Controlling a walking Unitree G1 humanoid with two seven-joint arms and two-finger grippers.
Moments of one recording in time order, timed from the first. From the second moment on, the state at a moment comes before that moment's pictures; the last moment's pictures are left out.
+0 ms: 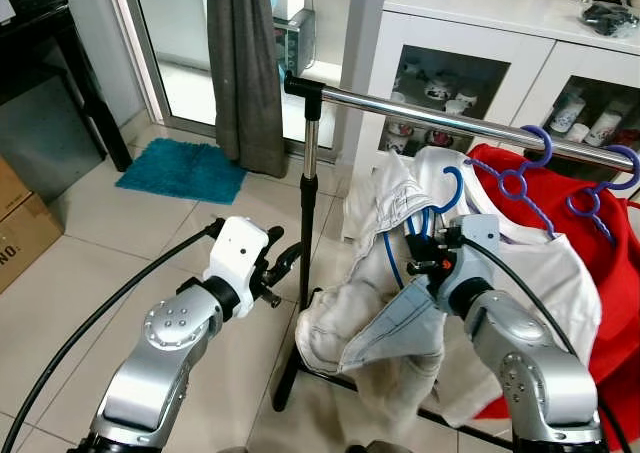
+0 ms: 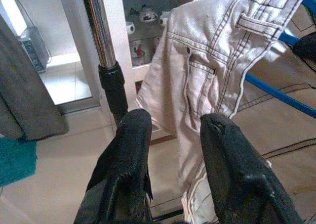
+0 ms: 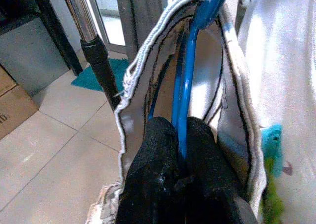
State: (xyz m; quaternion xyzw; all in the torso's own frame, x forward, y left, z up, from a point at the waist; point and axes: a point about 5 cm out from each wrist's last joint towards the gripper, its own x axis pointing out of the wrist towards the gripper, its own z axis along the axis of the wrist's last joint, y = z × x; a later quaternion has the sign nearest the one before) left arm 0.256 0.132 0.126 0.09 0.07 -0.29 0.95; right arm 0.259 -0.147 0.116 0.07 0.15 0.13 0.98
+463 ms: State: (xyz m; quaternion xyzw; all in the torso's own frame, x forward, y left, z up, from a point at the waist) left arm 0.261 0.130 0.128 0.09 0.06 -0.29 0.95; right arm 0.261 -0.150 0.120 0.06 0.15 0.15 0.98
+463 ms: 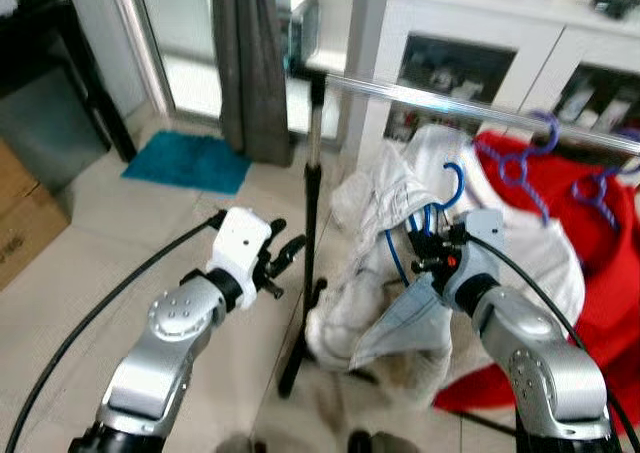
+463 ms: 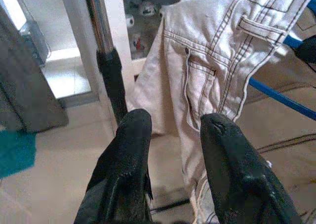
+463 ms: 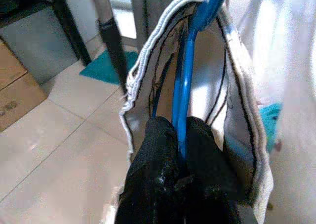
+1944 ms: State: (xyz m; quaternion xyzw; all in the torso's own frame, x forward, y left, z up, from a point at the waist) left arm 0.315 0.095 0.120 0.17 0.02 -0.44 0.88; right arm 0.269 -0.123 0.162 0.08 0.07 0.31 0.95
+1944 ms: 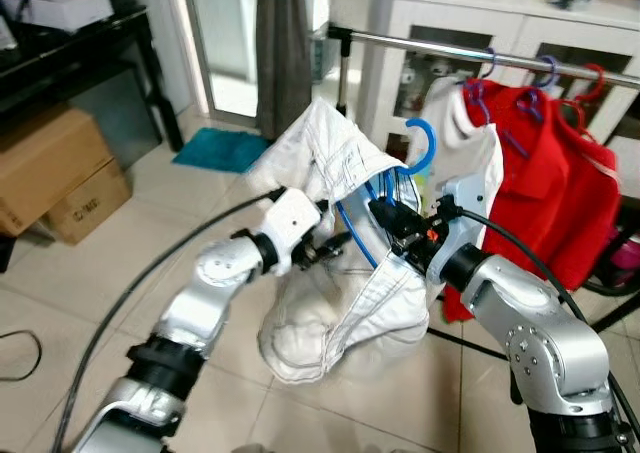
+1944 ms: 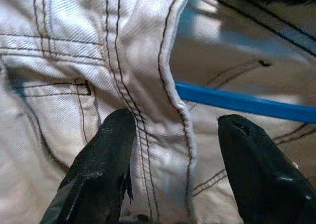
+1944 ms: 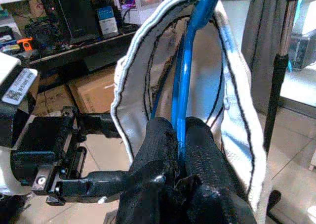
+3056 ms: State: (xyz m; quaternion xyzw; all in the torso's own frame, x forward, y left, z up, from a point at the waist) left arm 0.341 0.122 0.118 0.15 0.01 -0.35 0.92; right arm 0.267 -0.122 0.170 0.09 0.05 0.32 0.94
